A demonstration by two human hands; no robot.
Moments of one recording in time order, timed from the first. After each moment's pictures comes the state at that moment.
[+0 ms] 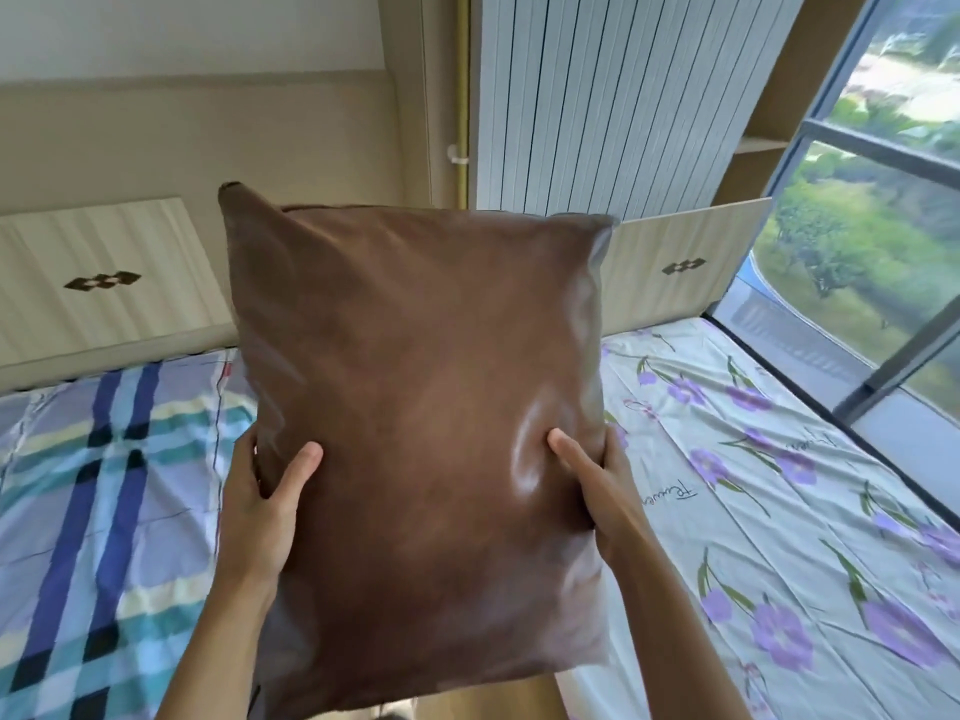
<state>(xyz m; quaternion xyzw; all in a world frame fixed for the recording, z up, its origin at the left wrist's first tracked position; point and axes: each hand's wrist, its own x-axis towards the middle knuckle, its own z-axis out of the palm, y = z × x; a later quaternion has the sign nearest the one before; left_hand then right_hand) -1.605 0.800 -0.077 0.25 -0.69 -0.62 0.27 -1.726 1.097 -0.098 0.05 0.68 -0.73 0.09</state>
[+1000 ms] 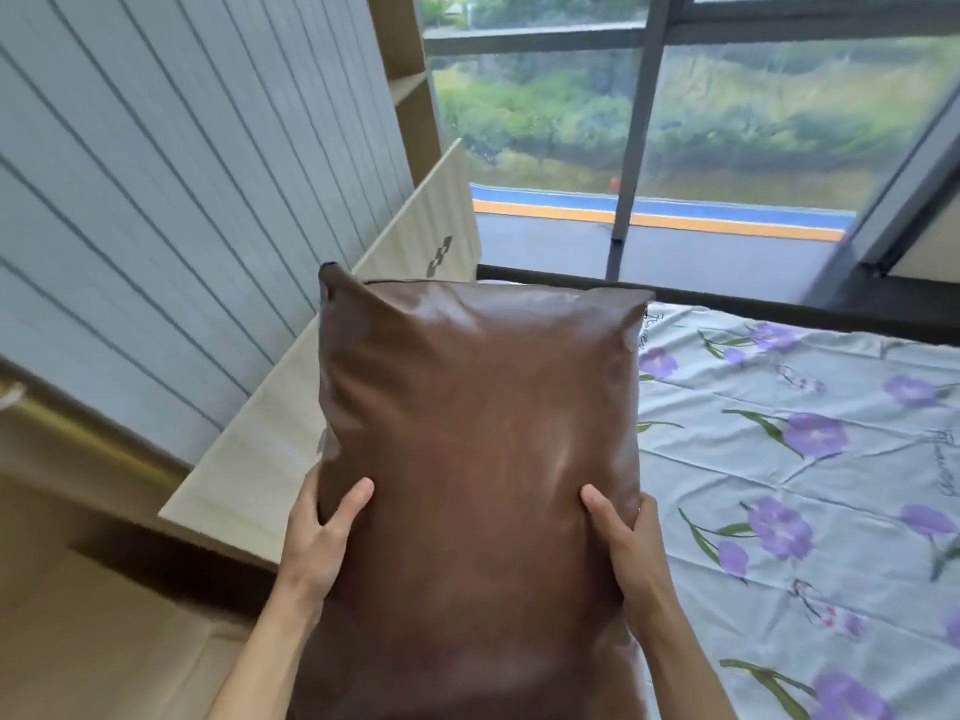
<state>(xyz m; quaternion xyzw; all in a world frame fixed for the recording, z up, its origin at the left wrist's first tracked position) -2.222 0.890 -0.155 -0.09 -0.79 -0.60 -0.13 -2.036 1.146 -0.209 0.45 0.51 -0.71 -0.17</state>
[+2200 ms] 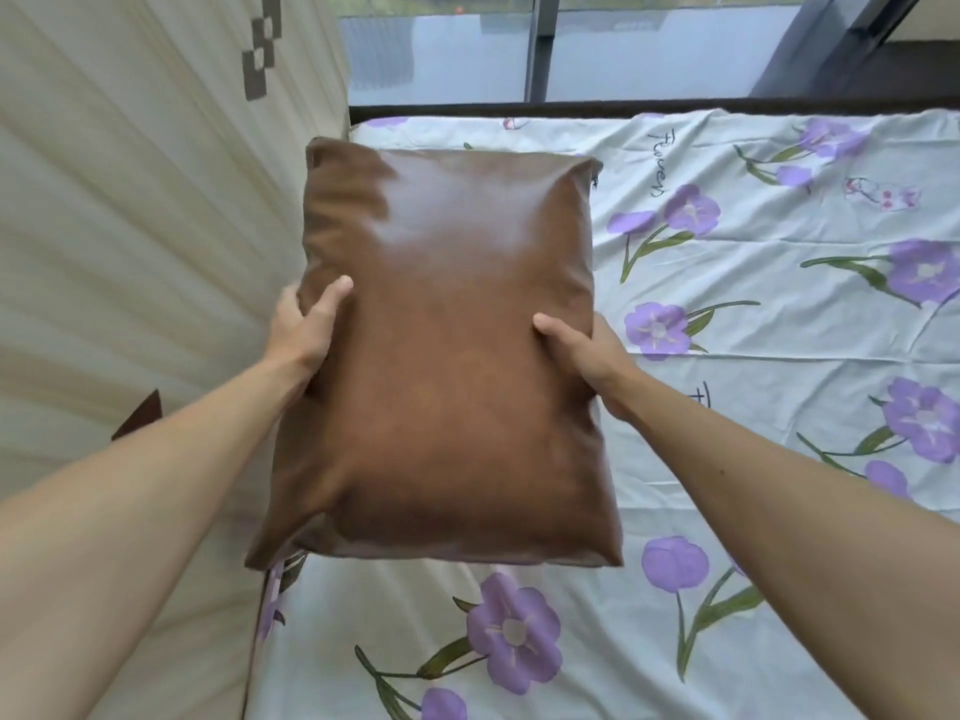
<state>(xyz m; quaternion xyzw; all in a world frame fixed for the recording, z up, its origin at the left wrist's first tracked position) -2.678 1.127 -0.544 -0.12 -0.84 -0.46 -0.26 -2.405 1.303 -0.560 0.49 0.58 -0.64 -0.13</state>
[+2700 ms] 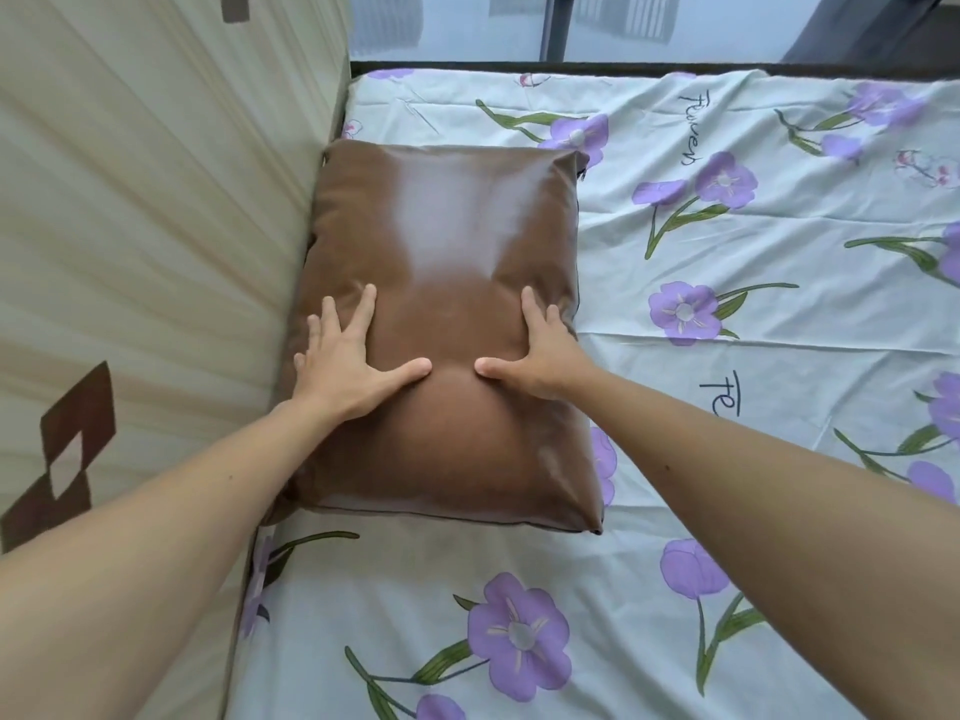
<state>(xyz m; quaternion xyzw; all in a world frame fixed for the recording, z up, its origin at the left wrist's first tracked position) -2.637 1.108 -0.605 -0.31 -0.91 -0.10 -0.25 -2.454 1.277 -0.613 0.45 0.78 -0.42 0.12</state>
